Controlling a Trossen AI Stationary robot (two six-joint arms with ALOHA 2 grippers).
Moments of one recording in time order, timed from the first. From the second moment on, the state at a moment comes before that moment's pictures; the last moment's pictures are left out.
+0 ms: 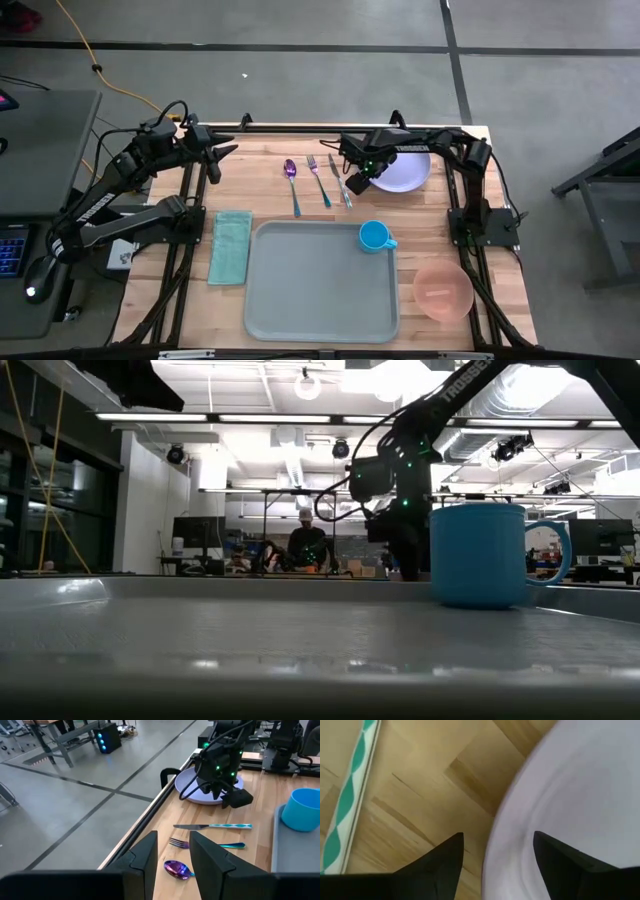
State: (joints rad) left arm 0.71 0.55 0.83 -0.59 0.16 0.21; right arm -0.46 1.96 1.33 -0.89 0.07 0.36
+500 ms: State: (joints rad) left arm 0.71 0.55 0.83 -0.60 0.16 0.21; right arm -0.46 1.96 1.33 -0.88 0.06 0.36
